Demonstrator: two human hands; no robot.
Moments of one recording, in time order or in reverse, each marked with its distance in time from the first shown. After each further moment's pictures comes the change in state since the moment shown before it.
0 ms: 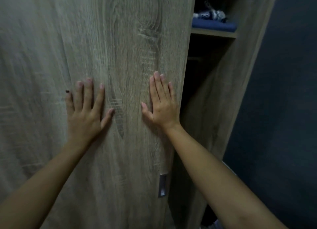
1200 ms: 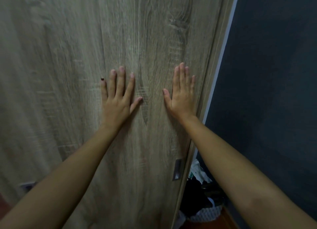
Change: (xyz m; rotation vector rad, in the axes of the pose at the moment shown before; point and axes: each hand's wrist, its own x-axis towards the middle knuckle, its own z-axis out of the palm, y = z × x) left_hand 0.049 0.198 0.028 0.006 0.027 0.018; right_hand -0.053 0.172 -0.030 0.017 -0.120 0.185
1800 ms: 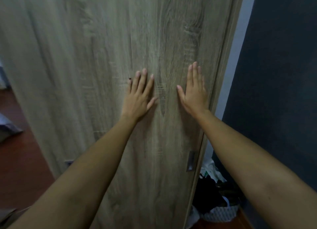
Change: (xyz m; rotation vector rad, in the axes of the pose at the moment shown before) left_hand -0.001 -0.011 -0.050 -0.120 -0.372 0.052; right_hand -0.005 -0.022 -0.042 0.065 -0.274 0.122
